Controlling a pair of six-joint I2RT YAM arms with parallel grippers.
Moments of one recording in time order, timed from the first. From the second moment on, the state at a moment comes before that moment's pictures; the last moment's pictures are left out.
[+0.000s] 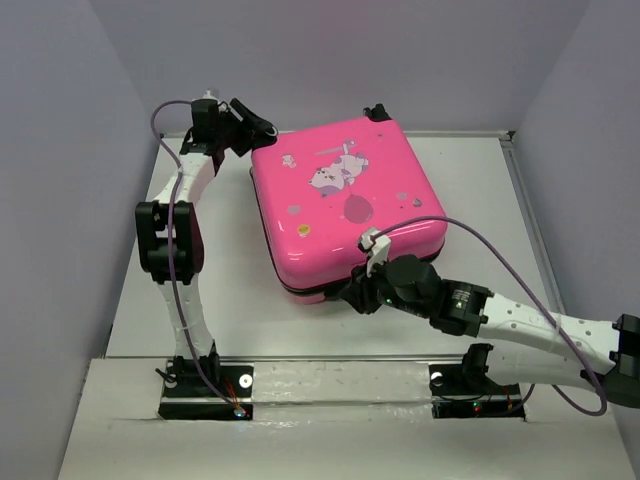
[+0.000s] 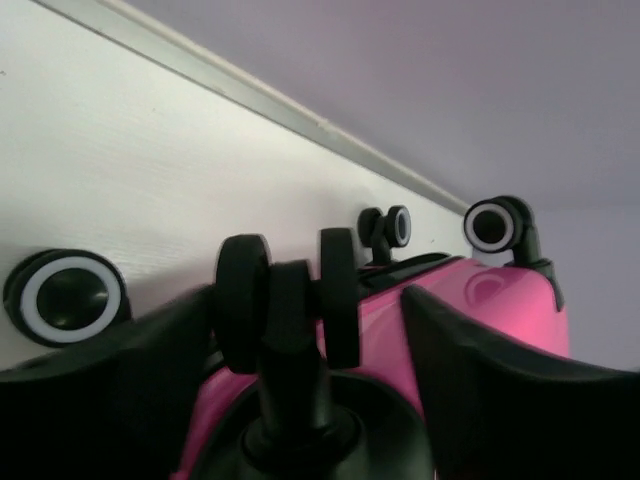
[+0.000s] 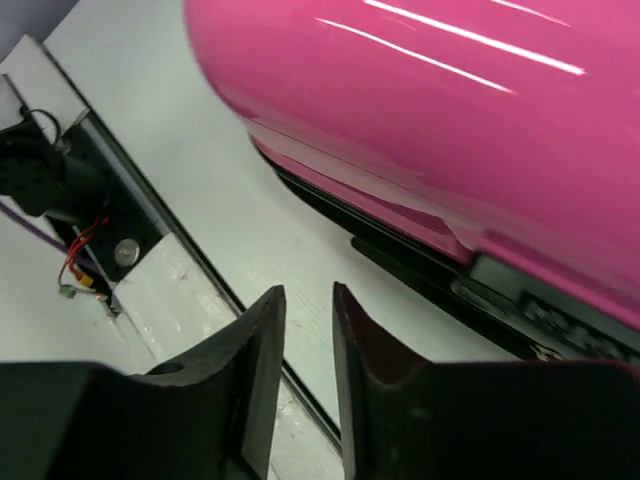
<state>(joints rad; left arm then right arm) -0.04 2.05 1.73 -0.06 0.40 -0.88 1.12 1.02 0.79 -0.20 0.13 0.39</state>
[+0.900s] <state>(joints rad) -0.01 0.98 0.36 0.16 0.20 -0.87 1.12 0.96 0.48 -0.05 0.60 0.63</state>
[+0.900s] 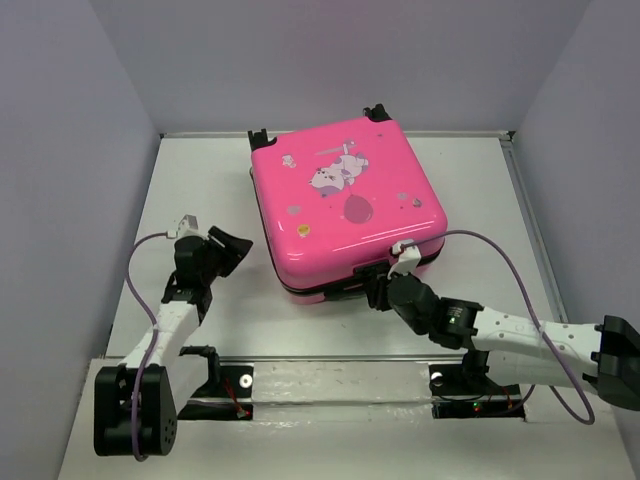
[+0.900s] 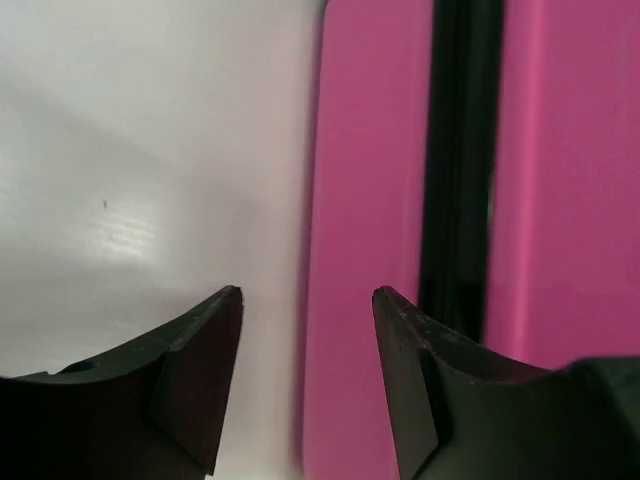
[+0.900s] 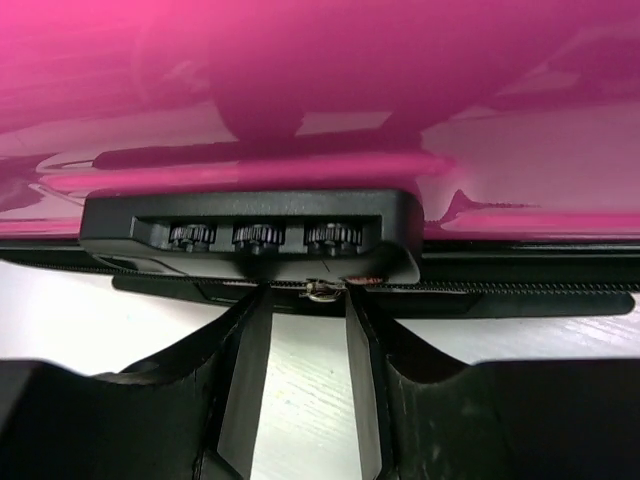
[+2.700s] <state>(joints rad) -0.55 1.14 0.20 0.30 -0.16 -0.91 1.26 1.35 0.68 0.17 0.62 0.39</state>
